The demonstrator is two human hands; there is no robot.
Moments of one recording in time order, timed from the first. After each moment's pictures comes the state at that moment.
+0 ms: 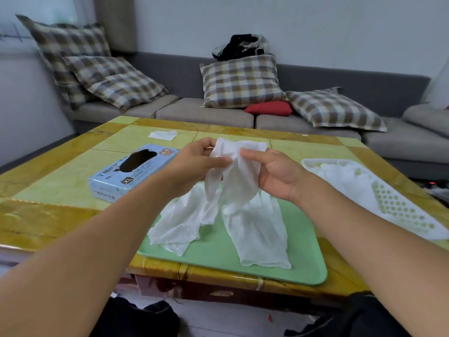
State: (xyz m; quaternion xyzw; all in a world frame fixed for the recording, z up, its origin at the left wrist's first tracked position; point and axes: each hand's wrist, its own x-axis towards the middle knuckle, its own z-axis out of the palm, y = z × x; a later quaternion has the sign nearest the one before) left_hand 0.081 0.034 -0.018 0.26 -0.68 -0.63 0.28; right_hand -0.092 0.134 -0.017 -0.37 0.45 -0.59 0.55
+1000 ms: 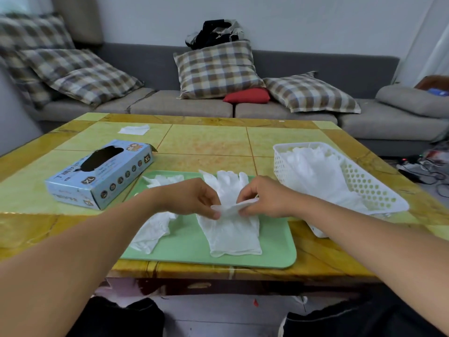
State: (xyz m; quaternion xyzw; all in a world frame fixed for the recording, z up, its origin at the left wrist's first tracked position) left_hand 0.044 0.049 -0.075 0.17 -0.91 -0.38 -0.06; right_hand -0.151 0.193 -0.082 -0.65 0.70 -0.21 0.22
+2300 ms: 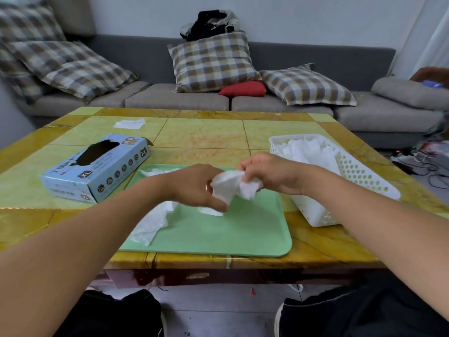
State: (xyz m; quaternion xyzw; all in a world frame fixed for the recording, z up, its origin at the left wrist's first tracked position) left_hand 0.040 0.079 -0.045 0.15 -0.95 -0.26 -0.01; right_hand -0.141 0.201 -0.035 -0.54 0.61 -0.36 0.46
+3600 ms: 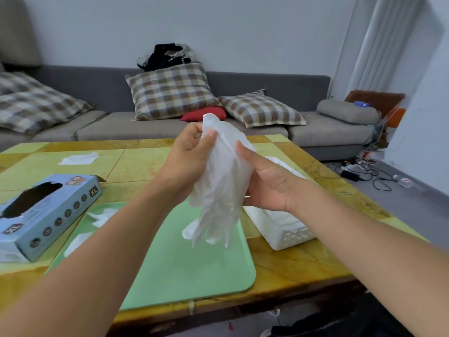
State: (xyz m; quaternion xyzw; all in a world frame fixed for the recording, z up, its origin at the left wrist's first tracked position) left_hand -0.047 0.126 0.019 0.13 -0.67 -0.63 0.37; right_hand -0.172 0.245 0.002 -0.31 0.55 -0.59 0.50
